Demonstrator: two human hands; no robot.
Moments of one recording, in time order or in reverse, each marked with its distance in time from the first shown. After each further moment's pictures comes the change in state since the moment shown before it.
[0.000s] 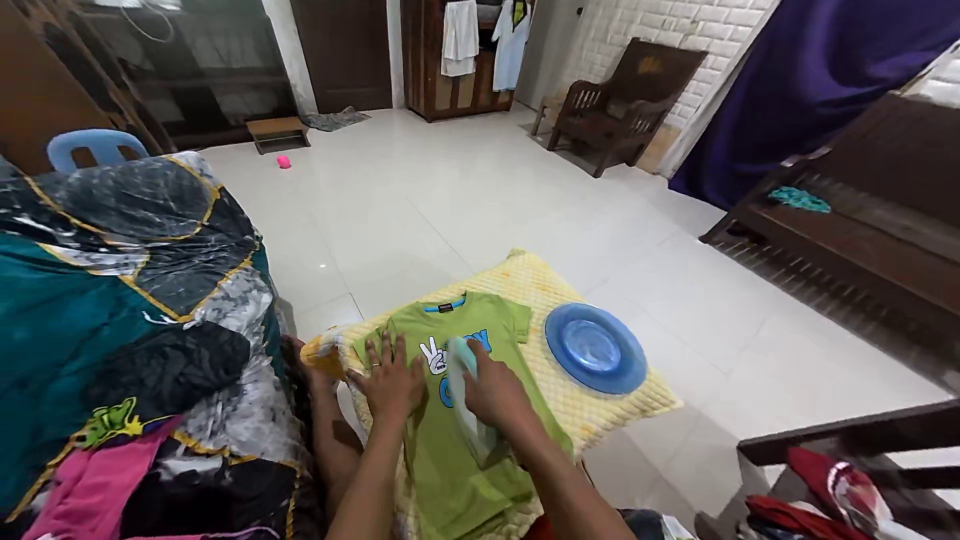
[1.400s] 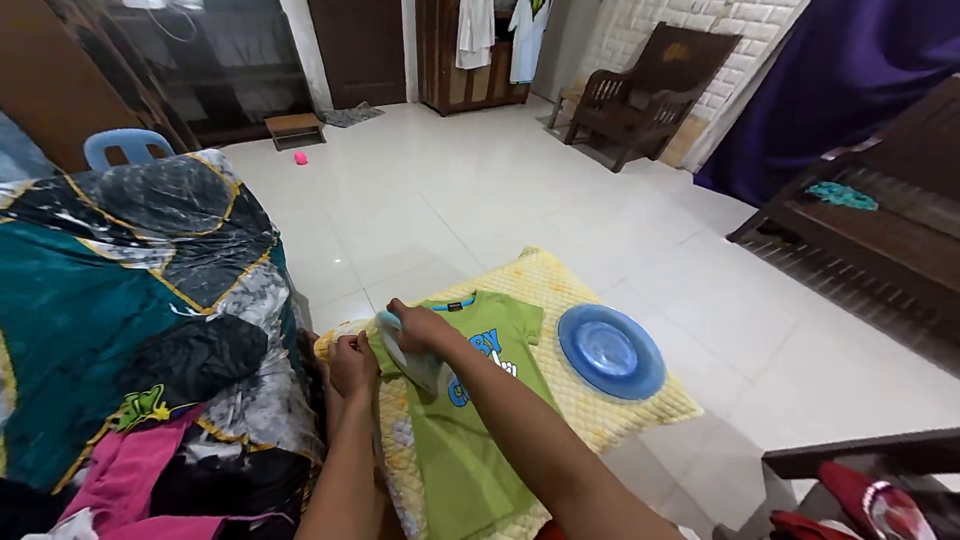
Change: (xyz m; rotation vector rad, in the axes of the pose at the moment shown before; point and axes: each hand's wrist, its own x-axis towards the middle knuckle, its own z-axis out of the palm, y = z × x) left_hand 0.052 -0.070 -0.015 -0.442 0.263 -0.437; right_hand 0.129 -0.114 0.019 -0.176 -0.198 -0.524
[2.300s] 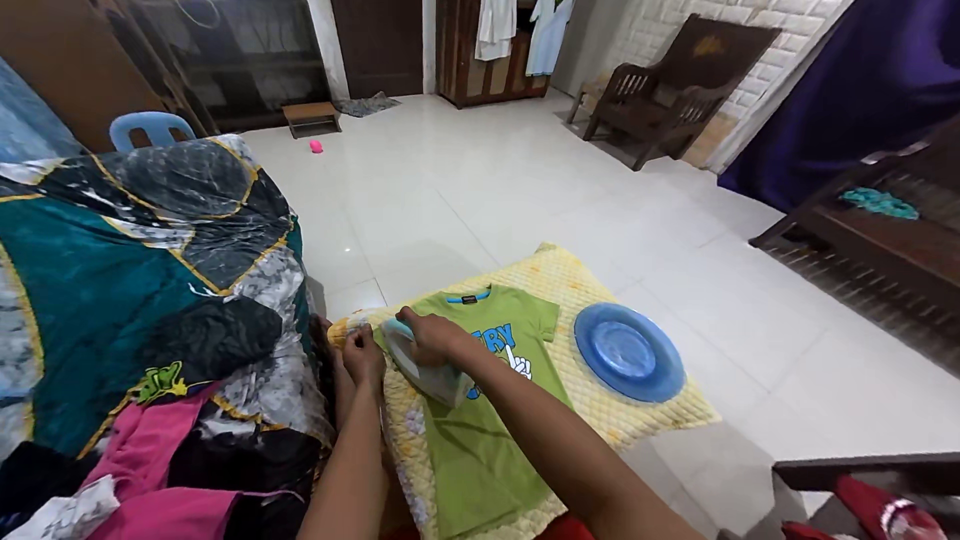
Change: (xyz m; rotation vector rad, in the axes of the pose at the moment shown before) left_hand 0.000 -0.014 0.008 -0.446 0.000 -0.185; right_hand -0.028 -0.015 0.011 -0.053 -0.083 -0.051
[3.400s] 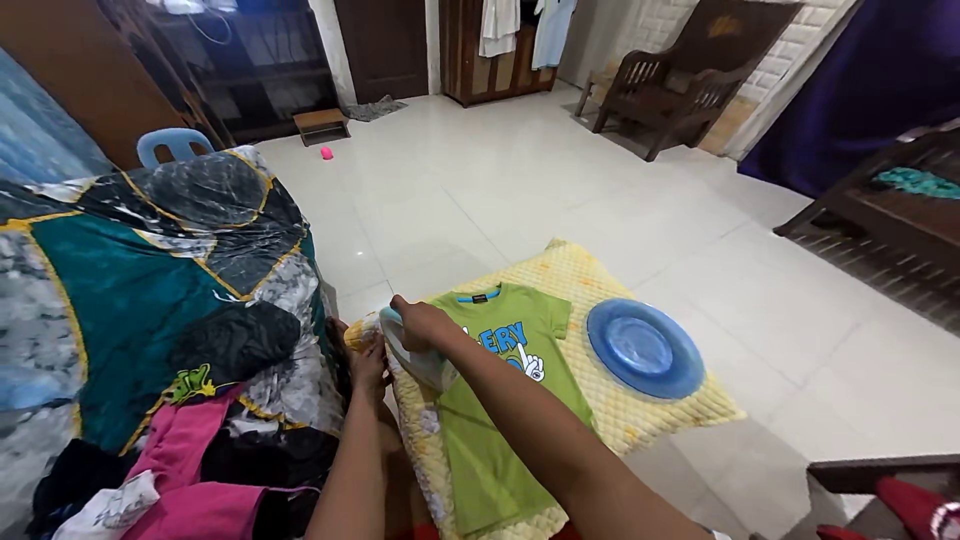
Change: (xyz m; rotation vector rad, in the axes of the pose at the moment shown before) left_hand 0.016 -0.038 -0.017 -0.373 -0.330 -0.339; right_hand 0.038 -0.026 -0.001 0.006 0.050 0.047
